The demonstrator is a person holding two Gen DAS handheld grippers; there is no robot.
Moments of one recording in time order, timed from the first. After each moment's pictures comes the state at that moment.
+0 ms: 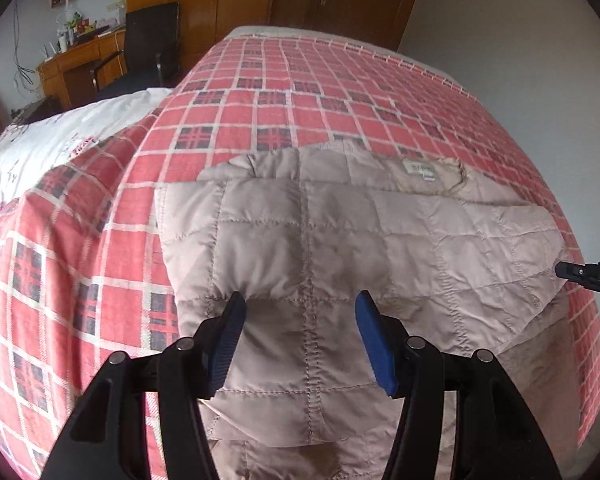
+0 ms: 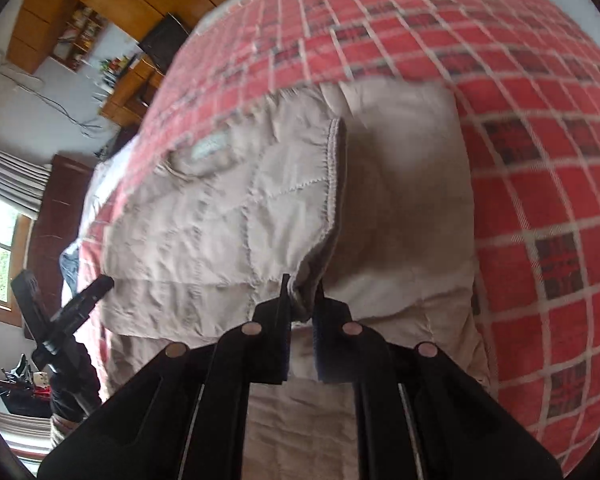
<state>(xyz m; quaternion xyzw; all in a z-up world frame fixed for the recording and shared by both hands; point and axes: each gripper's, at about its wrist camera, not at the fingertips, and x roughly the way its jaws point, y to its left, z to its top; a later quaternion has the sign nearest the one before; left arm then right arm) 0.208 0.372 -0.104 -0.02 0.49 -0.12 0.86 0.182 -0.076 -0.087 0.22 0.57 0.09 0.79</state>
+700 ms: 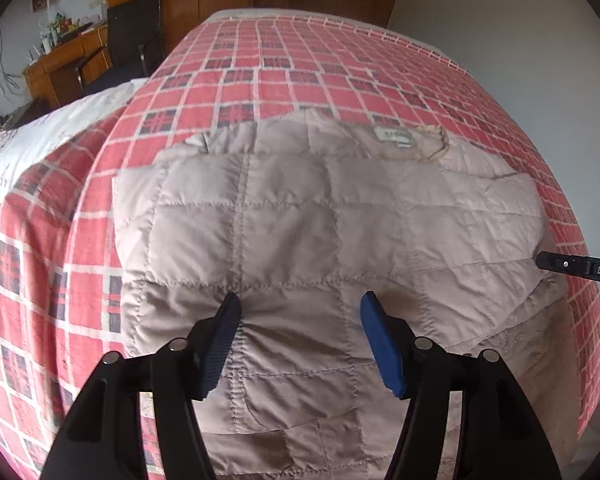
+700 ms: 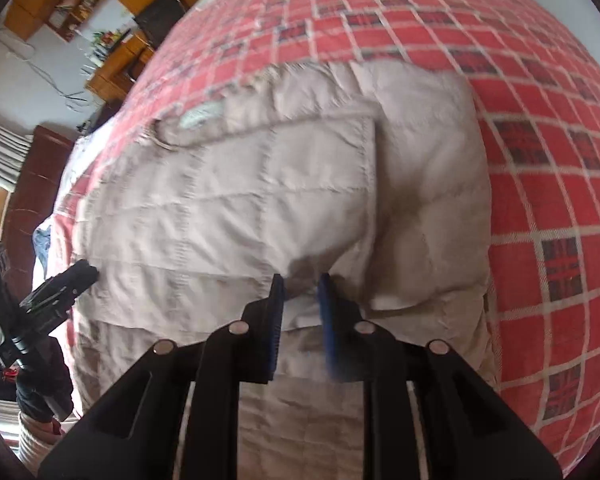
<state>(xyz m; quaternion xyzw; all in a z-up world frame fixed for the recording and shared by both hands) 0.201 0.339 -0.111 -0.01 0.52 -0.14 0.85 0.187 -0.051 -0.102 0.16 0.59 0.08 0.79</state>
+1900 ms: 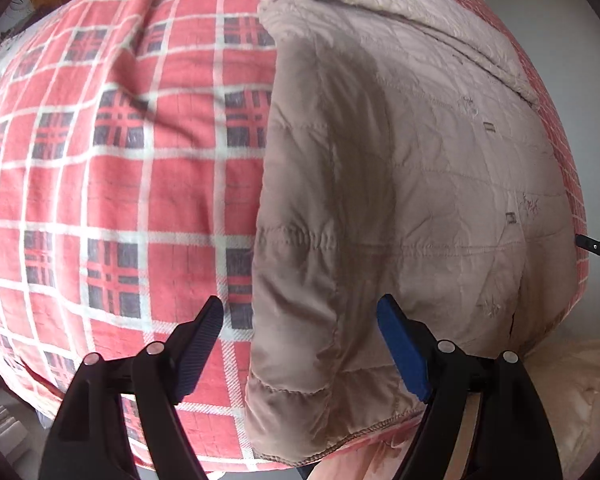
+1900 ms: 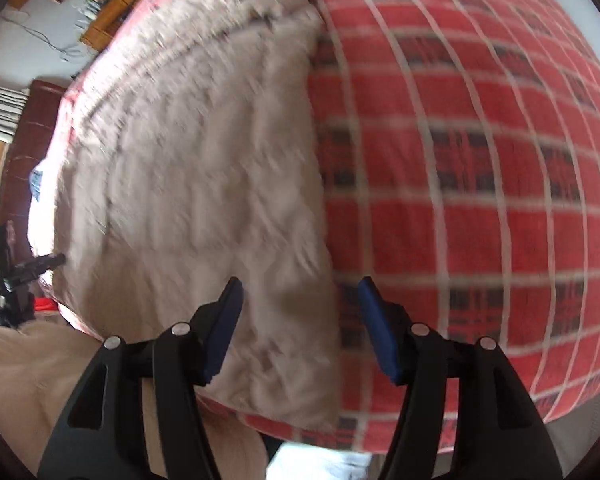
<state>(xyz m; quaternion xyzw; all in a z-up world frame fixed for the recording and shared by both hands) -0.048 0.442 -0.137 -0.04 0.67 -0.14 0.73 -0.097 -0.136 -0.101 0.13 0.66 0.09 0.73</state>
